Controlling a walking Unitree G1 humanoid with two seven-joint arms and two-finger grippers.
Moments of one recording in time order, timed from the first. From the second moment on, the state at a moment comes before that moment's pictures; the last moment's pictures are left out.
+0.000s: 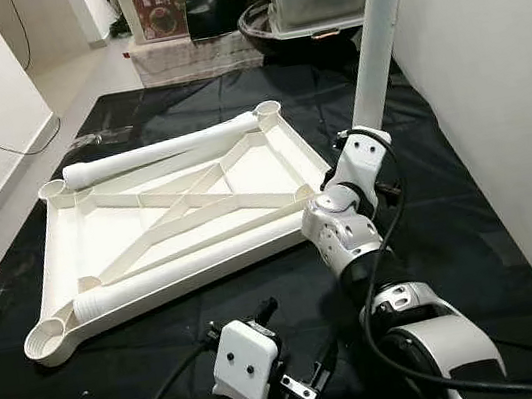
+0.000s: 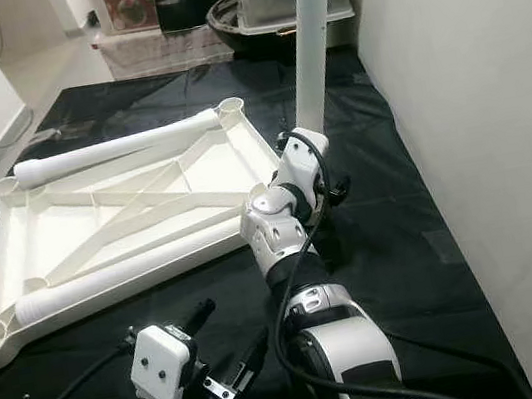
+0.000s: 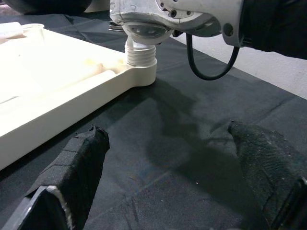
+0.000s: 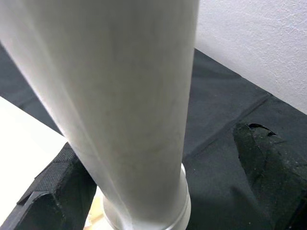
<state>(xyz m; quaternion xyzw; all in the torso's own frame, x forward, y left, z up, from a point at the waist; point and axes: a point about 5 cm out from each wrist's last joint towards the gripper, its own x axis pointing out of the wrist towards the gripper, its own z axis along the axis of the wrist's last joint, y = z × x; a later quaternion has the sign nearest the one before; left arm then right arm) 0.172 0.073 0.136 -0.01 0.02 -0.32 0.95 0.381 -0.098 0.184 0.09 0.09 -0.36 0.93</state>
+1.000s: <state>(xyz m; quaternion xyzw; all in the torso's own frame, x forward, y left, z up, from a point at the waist) 0.179 0.077 0.126 -0.01 0.02 -0.31 0.95 0.356 -0.098 0.163 0.08 0.12 -0.10 0.98</state>
